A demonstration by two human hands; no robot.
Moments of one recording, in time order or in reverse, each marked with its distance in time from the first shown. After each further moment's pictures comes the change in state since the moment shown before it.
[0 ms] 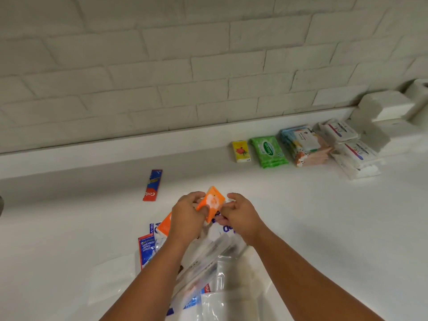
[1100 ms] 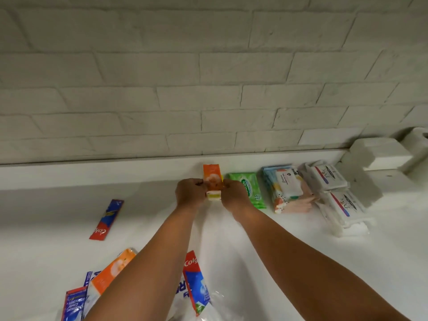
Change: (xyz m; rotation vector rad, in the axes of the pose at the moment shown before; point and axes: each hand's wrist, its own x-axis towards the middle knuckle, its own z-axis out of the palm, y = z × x) left_hand 0.183 0.086 0.121 -0.122 0.096 -0.233; right_hand 0.162 -0.098 -0.100 -0.448 0.144 -0.105
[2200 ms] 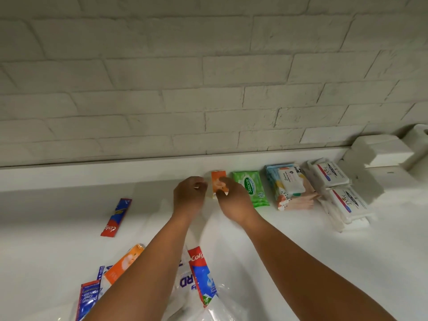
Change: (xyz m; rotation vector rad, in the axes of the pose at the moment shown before) left_hand -0.038 0.007 -0.032 0.193 0.088 0.222; right_hand -0.047 -0.013 -0.005 -0.201 0.007 -0.245
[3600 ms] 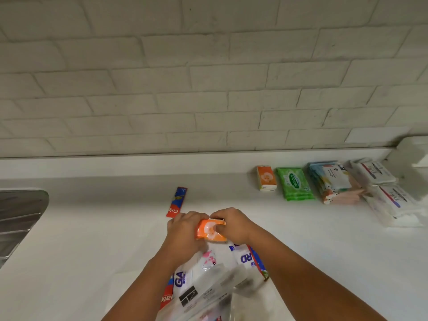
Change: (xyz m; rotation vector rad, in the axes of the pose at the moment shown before) left_hand -0.096 -0.146 -0.158 0.424 -0.272 0.260; right_hand -0.072 -0.056 0.132 -0.249 -0.472 -0.136
